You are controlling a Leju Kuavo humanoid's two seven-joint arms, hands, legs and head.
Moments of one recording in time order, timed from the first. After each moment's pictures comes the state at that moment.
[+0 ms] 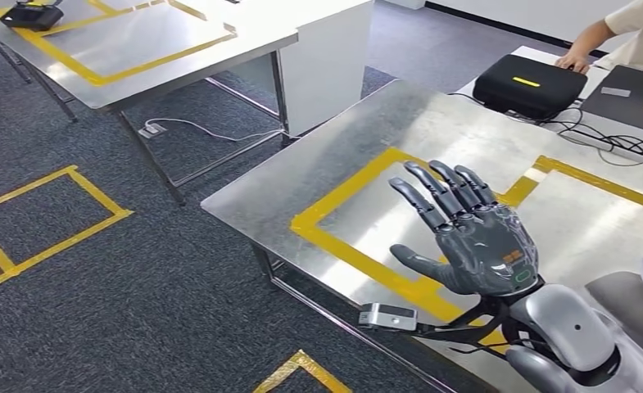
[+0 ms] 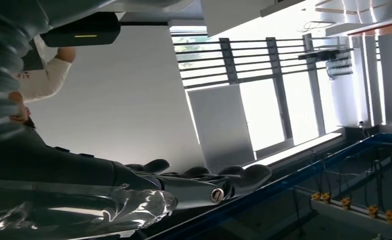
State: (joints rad) left arm -0.04 -0.10 -1.24 -0.01 0.53 0.28 -0.01; right arm -0.16 -0.43 0.54 -2.04 1.05 -0.20 -0.02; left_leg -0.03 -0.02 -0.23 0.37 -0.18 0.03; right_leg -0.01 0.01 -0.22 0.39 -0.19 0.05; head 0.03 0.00
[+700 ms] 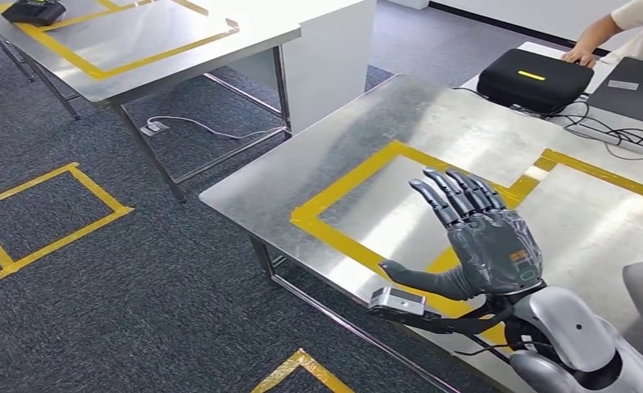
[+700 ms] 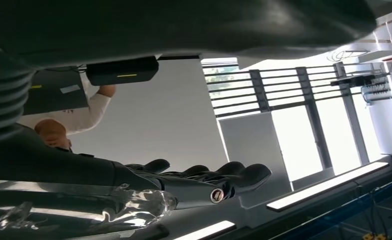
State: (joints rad) left arm -0.03 -0.10 -1.24 -0.01 0.54 0.28 -0.02; right arm -0.13 -0.43 0.52 -2.02 0.99 -0.16 0.06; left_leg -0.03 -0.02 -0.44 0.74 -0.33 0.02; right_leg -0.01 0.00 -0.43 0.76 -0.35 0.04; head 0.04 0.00
